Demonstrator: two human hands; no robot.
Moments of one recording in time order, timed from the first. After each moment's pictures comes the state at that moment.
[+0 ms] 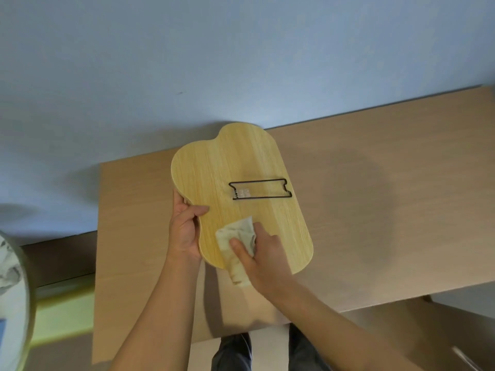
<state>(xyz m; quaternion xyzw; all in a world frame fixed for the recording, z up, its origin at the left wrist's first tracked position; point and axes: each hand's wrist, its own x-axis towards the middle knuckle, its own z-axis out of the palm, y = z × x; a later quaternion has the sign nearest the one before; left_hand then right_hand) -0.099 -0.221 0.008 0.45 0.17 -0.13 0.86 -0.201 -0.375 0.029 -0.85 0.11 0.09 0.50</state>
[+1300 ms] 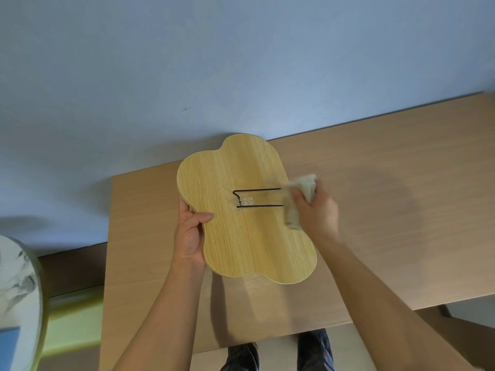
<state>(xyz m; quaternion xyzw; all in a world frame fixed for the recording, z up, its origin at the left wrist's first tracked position) -0.101 -0.227 0.022 0.47 0.19 -0.13 0.85 -0.133 -0.482 0.007 -0.85 0.28 -0.05 0.43</state>
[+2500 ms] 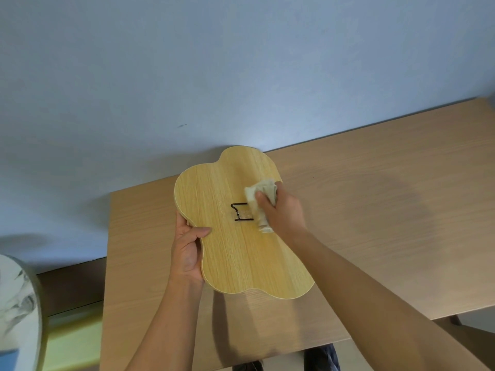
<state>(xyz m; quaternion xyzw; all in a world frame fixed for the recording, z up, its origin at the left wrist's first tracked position) -0.099 -0.229 0.027 0.47 0.18 -0.14 0.85 -0.085 -0.444 -0.004 -0.86 0.18 0.00 0.47</state>
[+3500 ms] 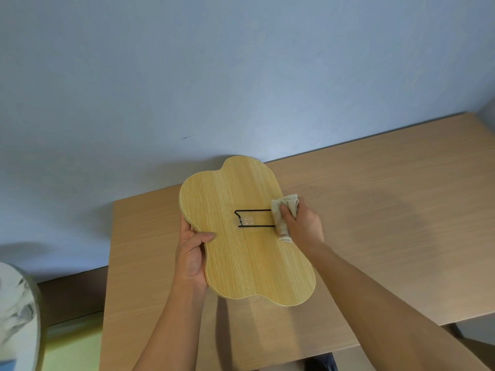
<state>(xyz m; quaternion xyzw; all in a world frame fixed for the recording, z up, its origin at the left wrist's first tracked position) -0.098 -0.235 0.038 0.48 0.19 -0.13 0.85 -0.101 -0.483 -0.026 -0.87 0.26 0.01 0.42</state>
